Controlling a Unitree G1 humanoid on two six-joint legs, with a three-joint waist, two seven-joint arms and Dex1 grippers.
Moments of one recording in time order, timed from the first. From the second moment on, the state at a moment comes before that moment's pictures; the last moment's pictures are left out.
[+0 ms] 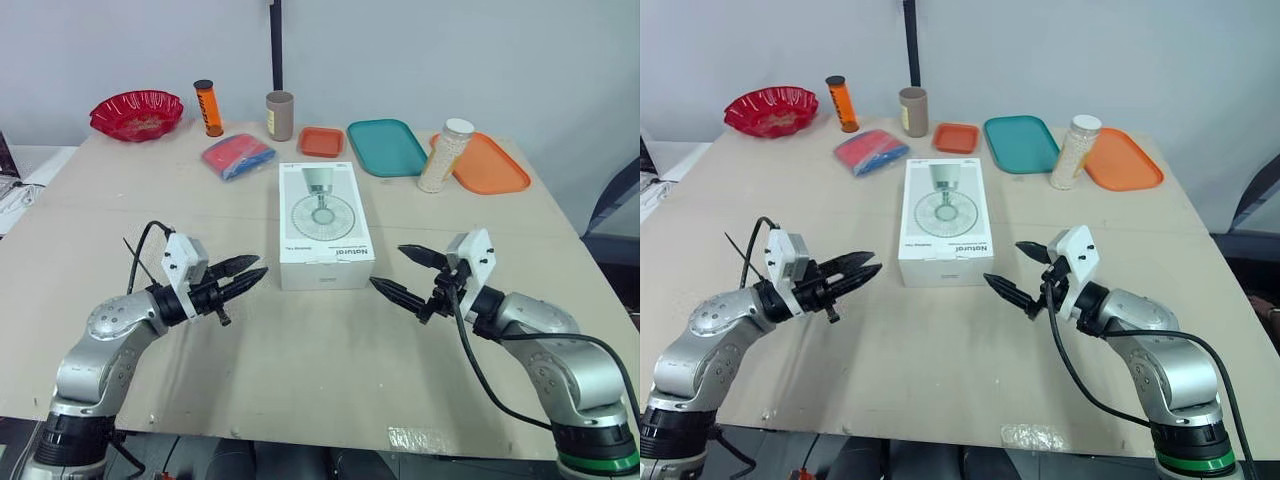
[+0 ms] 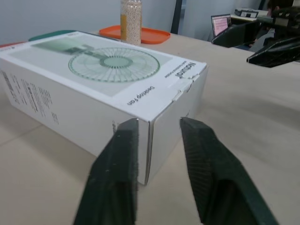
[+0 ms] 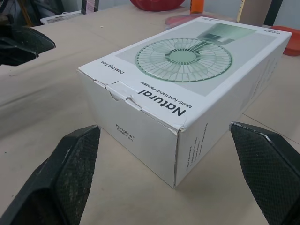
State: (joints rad) left arm -0.18 0.53 0.08 -0.28 -0.53 0.34 -0.84; right arm -0.18 -0.61 -0.12 -0.41 0.55 0.56 0.69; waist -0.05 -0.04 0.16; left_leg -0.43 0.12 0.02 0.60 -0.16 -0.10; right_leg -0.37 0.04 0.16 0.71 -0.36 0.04
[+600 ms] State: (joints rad) left arm -0.57 0.40 -0.12 0.19 -0.27 0.11 -0.90; right arm -0.30 -0.66 0.03 -0.49 0.40 0.62 0.61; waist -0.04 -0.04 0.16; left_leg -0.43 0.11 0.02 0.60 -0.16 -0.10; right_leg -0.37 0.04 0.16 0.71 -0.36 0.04
